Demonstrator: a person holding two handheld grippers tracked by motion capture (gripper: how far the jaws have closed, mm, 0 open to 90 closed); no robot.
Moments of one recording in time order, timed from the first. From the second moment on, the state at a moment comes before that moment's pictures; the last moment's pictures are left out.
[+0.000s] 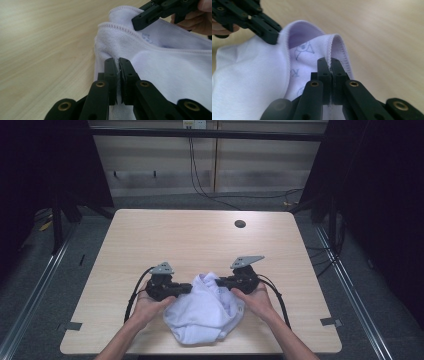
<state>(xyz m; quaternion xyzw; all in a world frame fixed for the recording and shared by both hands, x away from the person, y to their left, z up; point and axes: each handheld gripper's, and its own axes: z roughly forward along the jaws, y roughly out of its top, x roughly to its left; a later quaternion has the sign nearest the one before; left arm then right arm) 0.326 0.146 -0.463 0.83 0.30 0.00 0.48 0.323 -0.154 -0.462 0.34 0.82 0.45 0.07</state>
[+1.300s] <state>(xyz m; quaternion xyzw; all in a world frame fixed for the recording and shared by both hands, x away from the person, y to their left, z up) 0.336 0.227 -0.263 0.68 0.28 0.22 0.64 0.371 -0.229 -0.246 0.39 0.70 0.53 0.29</state>
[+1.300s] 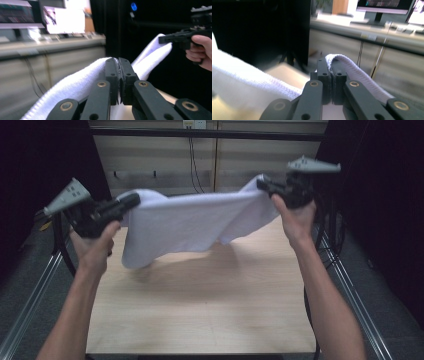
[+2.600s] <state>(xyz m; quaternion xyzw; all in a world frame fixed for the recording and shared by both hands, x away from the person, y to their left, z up) 0.306 0.232 -0.456 0.80 0.36 0.05 0.48 0.226 -0.236 -0.473 0.43 0.80 0.41 0.10</state>
